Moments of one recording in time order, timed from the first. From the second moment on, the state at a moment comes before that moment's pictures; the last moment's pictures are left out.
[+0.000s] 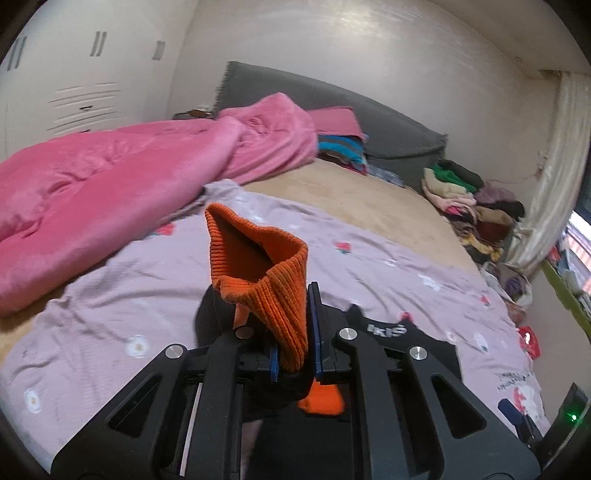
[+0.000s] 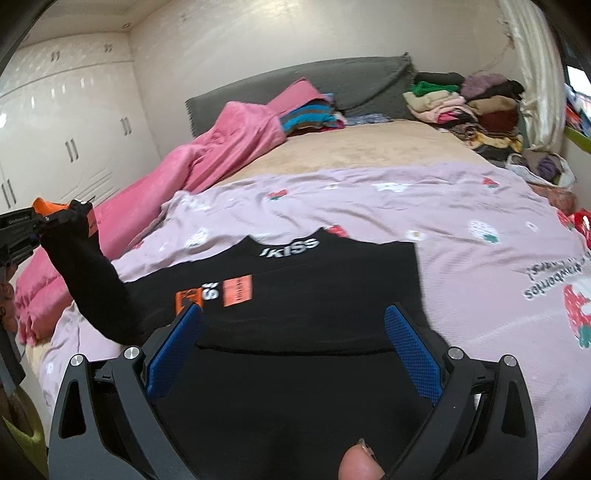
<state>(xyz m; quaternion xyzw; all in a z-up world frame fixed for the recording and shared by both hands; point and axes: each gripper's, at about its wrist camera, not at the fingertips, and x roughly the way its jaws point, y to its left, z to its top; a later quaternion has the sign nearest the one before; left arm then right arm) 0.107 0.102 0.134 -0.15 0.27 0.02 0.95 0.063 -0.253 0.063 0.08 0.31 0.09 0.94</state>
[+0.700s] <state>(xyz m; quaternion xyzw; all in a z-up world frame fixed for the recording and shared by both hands) 0.134 -0.003 0.078 -0.10 0.32 -0.11 0.94 0.045 -0.339 0.060 0.14 0.30 0.02 0.94</state>
